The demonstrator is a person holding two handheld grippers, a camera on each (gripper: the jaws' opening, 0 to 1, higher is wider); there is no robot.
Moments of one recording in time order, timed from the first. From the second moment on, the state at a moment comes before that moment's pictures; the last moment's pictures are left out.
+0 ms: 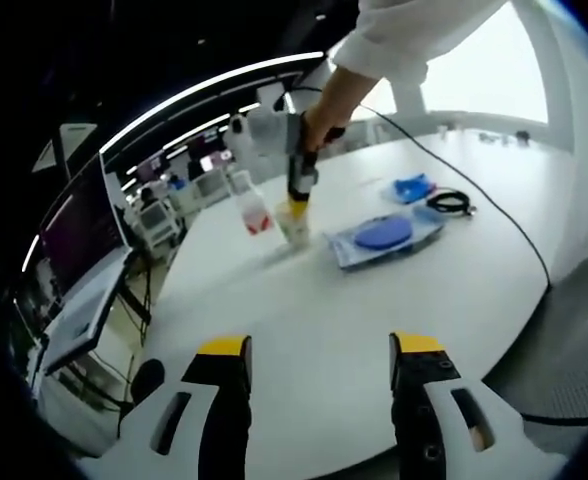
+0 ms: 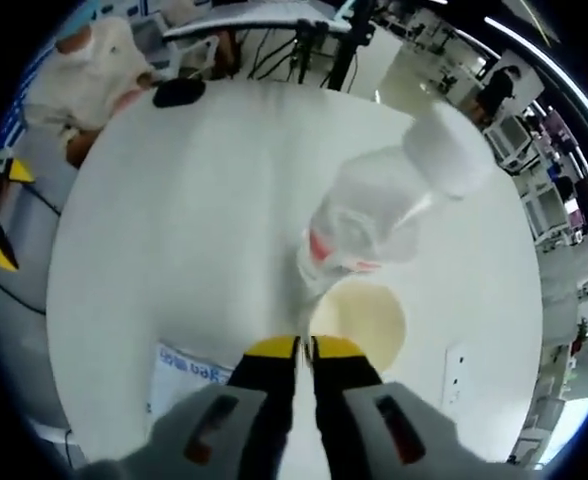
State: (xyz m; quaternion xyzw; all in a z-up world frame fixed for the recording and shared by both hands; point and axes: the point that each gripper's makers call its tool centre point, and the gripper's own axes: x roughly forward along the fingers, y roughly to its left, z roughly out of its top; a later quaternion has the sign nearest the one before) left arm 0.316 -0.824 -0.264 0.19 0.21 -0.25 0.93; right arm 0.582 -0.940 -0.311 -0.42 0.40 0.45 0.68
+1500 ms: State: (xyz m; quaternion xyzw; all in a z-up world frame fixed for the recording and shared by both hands) left arm 0.319 -0.829 -0.263 0.23 0.18 -0.26 0.92; right arm 0.478 -1.049 -0.258 -0.39 0.36 0.40 0.75
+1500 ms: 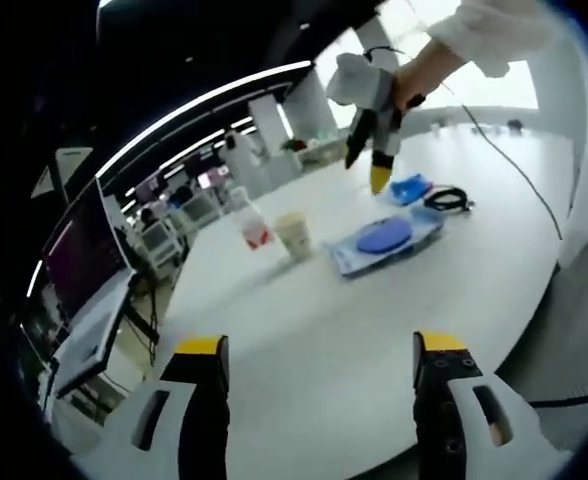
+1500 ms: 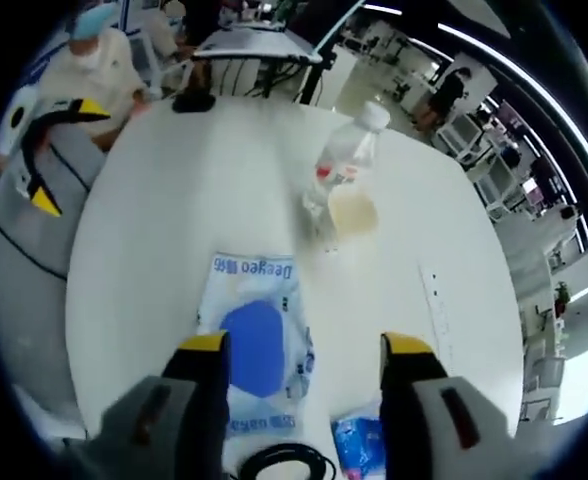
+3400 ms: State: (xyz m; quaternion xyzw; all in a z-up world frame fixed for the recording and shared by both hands) left arm 0.304 -0.849 -0.277 0.20 0.22 -0.31 0.90; right arm 0.263 -1.154 -0.243 0.00 0.30 0.15 0.94
